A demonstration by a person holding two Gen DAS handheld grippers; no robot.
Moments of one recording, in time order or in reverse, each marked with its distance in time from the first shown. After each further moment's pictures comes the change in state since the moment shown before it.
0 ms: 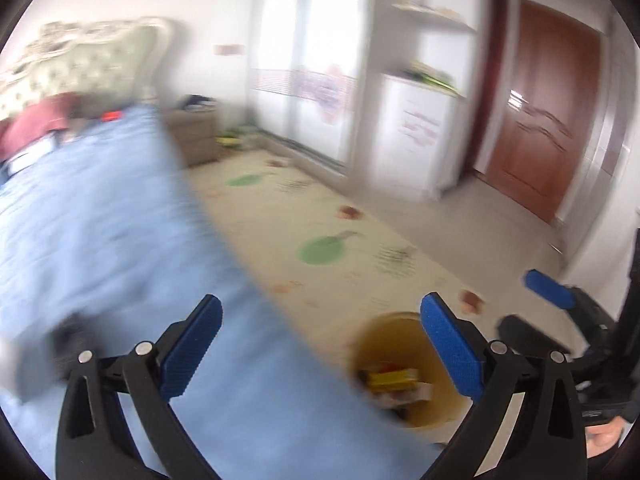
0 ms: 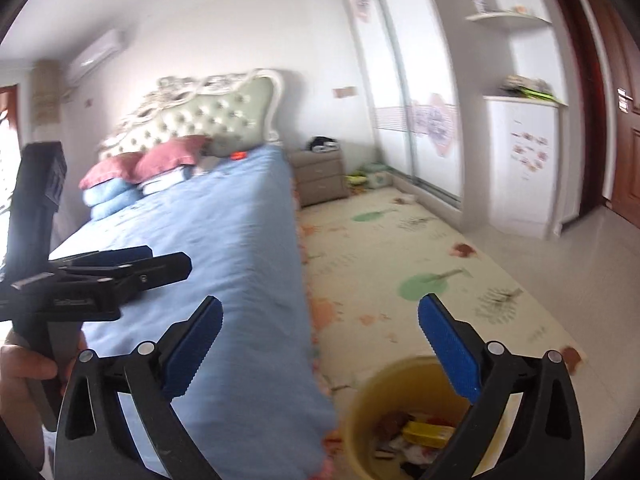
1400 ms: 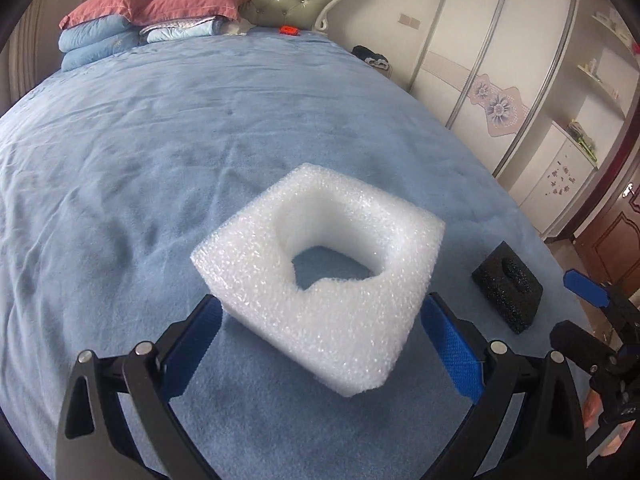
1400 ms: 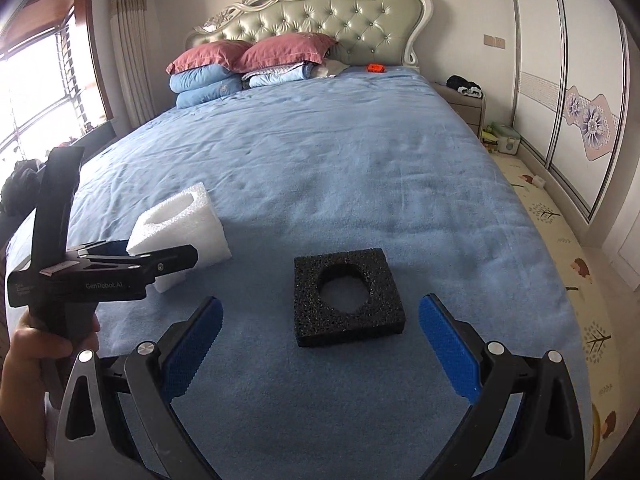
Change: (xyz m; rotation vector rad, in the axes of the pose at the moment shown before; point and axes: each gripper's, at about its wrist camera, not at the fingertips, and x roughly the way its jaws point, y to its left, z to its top) left arm -0.049 0.357 -0.095 -0.385 0.136 0.214; right arm 0.188 0.291 -0.013 -0.265 0.333 0.230
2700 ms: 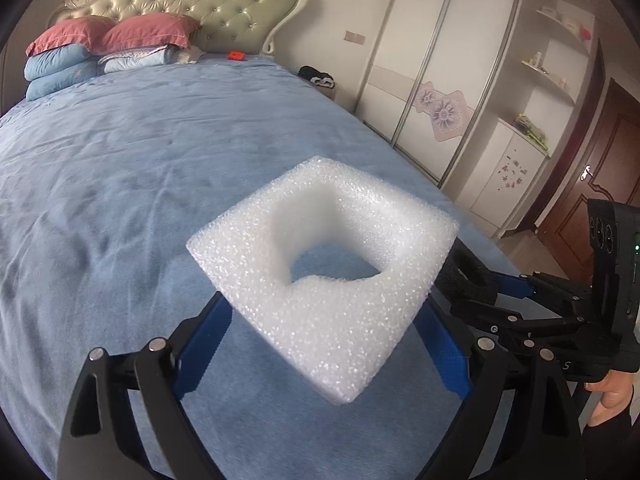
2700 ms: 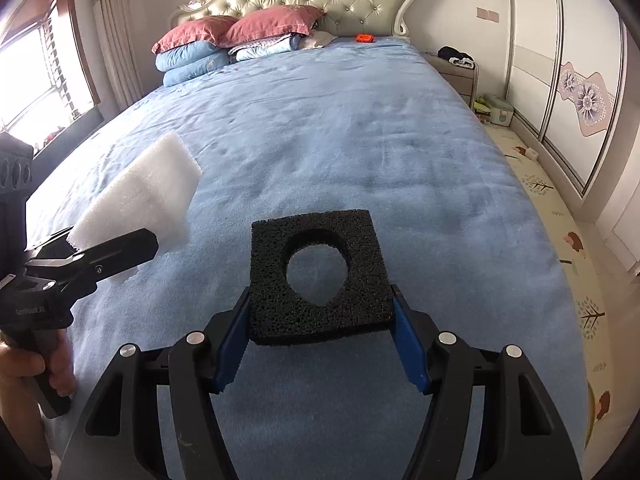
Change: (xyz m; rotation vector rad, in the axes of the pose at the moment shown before) left arm -0.040 -0.048 -0.024 0.096 -0.094 -0.151; right arm -0.017 -0.017 -0.020 0.031 0.097 -0.018
